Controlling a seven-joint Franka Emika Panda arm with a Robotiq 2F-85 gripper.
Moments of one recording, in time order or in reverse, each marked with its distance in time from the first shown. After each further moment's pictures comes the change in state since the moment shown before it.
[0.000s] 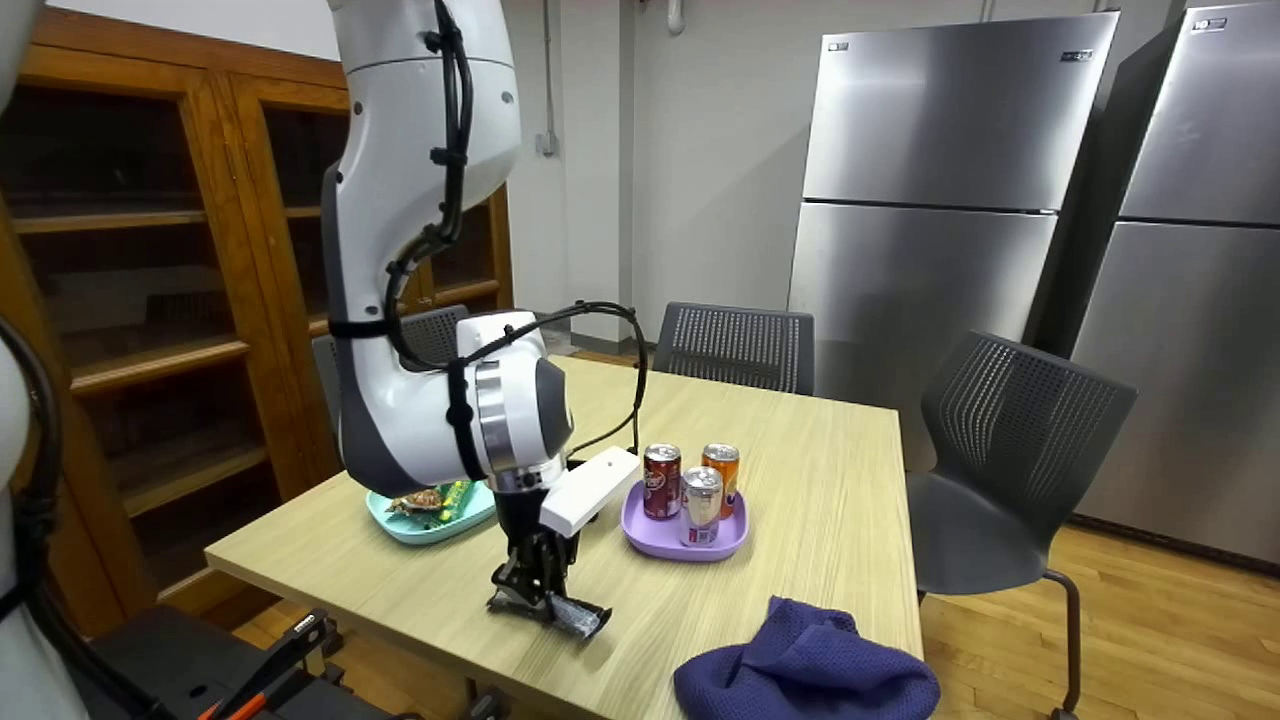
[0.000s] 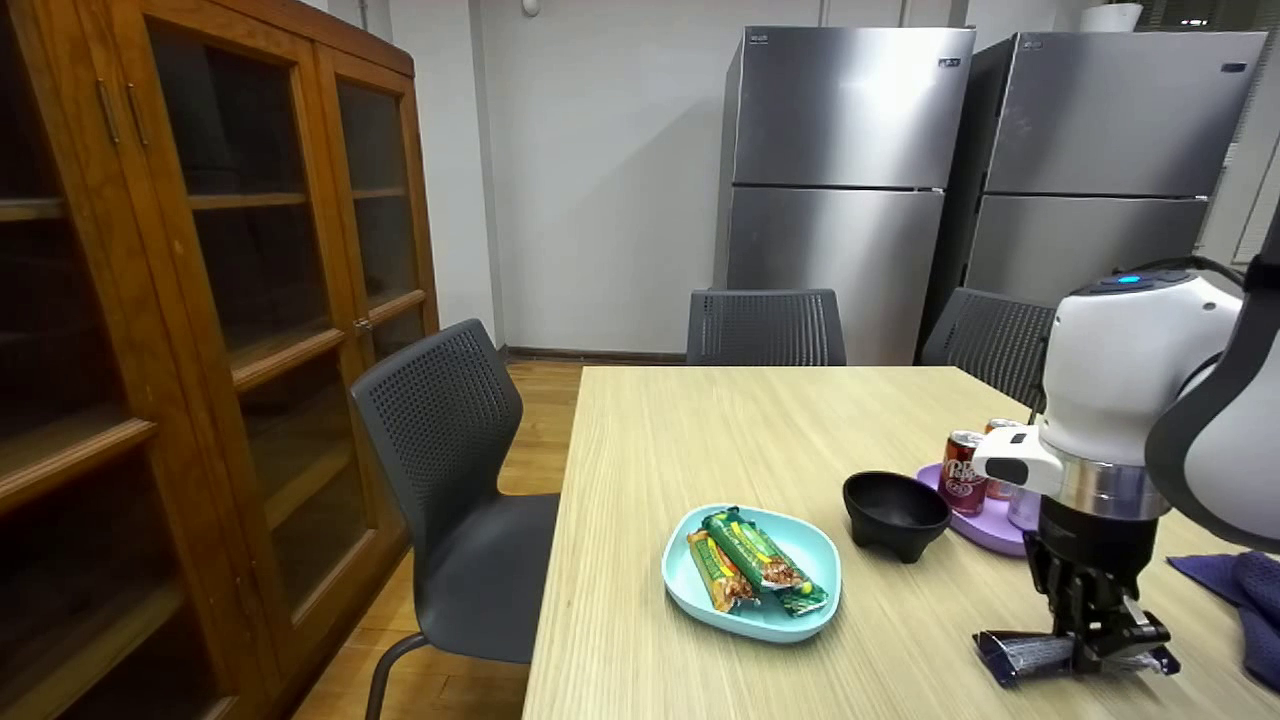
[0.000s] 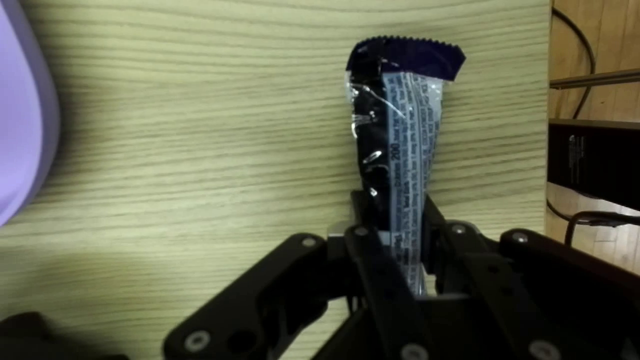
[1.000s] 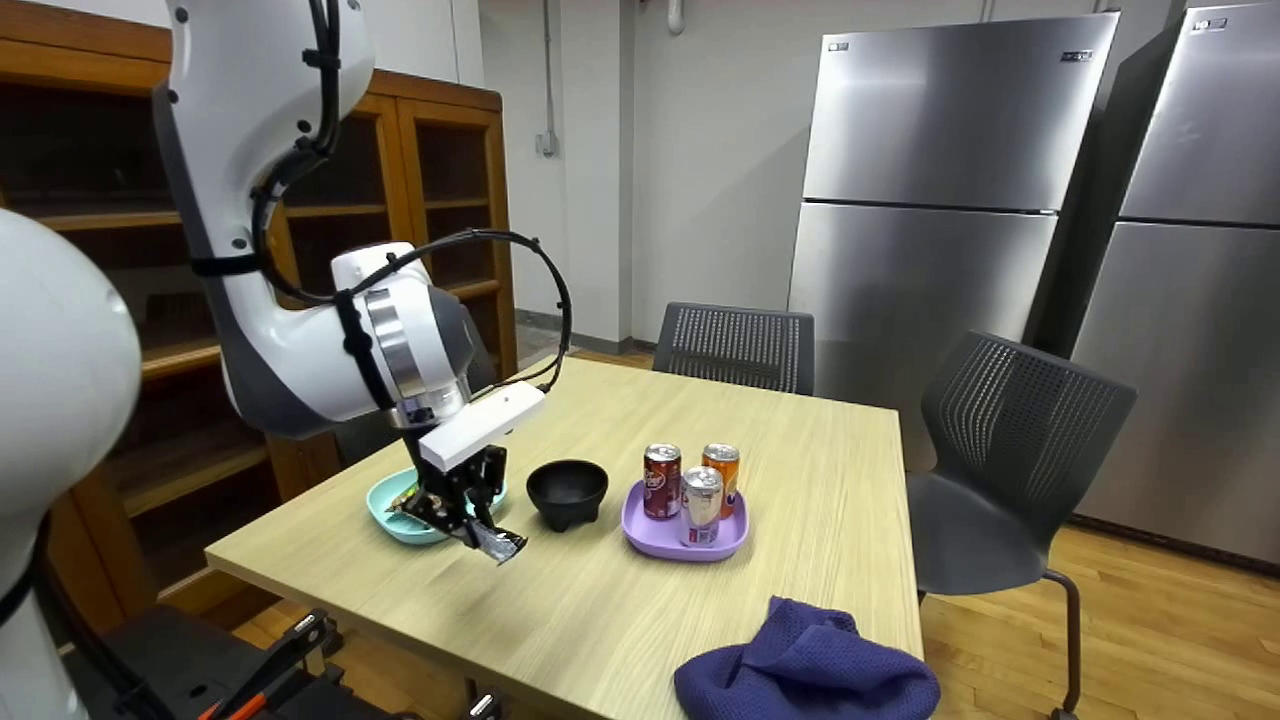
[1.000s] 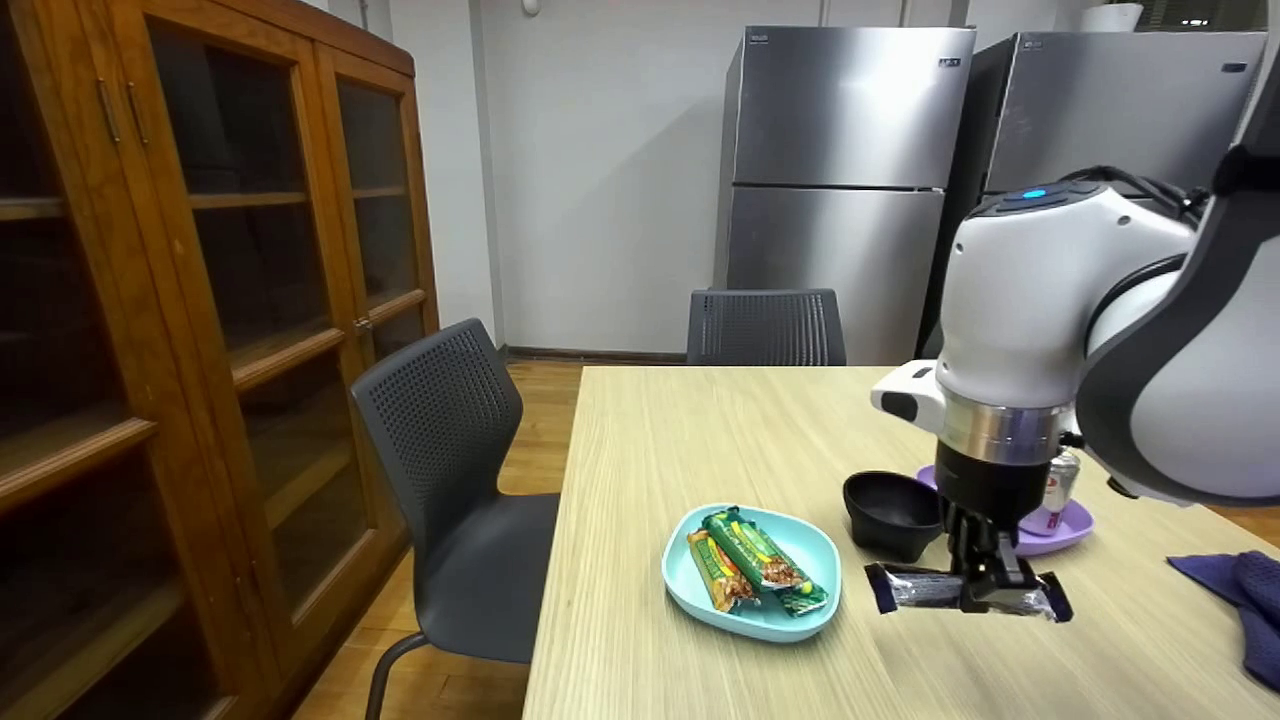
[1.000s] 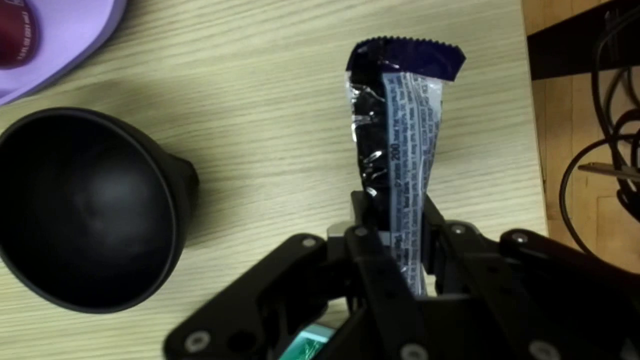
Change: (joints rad) arm 0.471 -0.187 -0.177 -0.098 0.041 -0.027 0.379
